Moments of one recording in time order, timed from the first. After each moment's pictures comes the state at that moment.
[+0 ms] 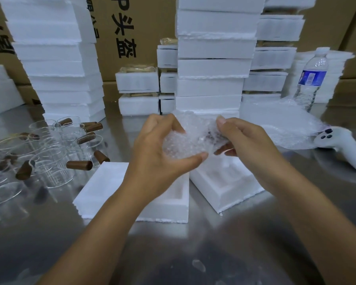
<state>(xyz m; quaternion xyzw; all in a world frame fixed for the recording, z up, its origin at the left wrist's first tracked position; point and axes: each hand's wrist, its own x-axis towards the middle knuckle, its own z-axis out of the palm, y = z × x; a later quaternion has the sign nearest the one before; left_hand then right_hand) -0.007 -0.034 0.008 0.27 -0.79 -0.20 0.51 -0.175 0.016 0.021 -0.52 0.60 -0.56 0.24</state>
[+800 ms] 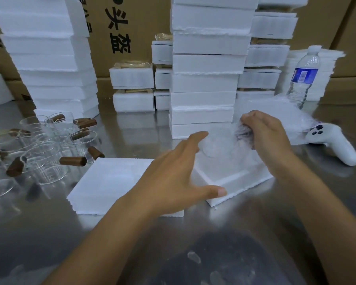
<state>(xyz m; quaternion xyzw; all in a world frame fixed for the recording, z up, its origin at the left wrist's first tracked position) -0.020 -0.025 -0.016 0.29 -0.91 -0.18 0.25 -0.214 0.012 0.015 -0.46 0.61 -0.63 0.15</state>
